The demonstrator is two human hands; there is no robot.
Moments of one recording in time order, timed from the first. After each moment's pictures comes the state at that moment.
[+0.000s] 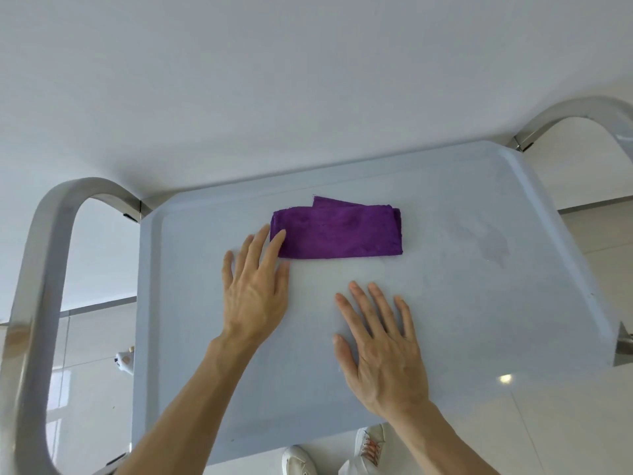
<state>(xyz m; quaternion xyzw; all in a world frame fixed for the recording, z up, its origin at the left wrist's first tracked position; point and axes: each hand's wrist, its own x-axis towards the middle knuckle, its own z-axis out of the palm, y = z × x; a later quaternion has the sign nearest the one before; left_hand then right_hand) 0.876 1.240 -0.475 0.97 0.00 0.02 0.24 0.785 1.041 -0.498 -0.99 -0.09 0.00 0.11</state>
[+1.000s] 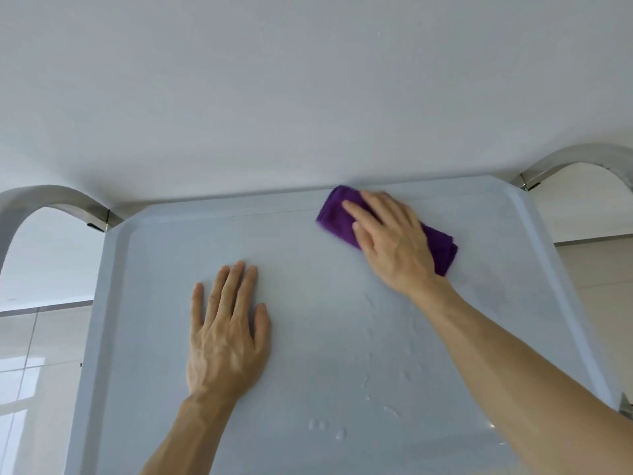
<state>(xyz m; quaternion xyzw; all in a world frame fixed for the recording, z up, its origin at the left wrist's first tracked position) 0.865 1.233 -0.501 0.99 0.03 0.06 0.14 1.004 0.980 -0.490 -0.98 -0.17 -0.10 0.09</state>
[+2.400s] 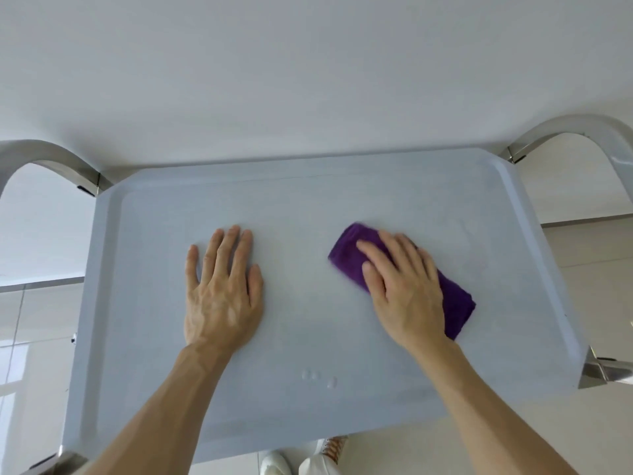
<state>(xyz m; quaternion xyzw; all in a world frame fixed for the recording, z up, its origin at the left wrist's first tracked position) 0.864 1.232 -0.501 0.99 0.03 0.06 0.12 0.874 0.969 -0.486 -0.99 -0.06 -0.01 0.10</state>
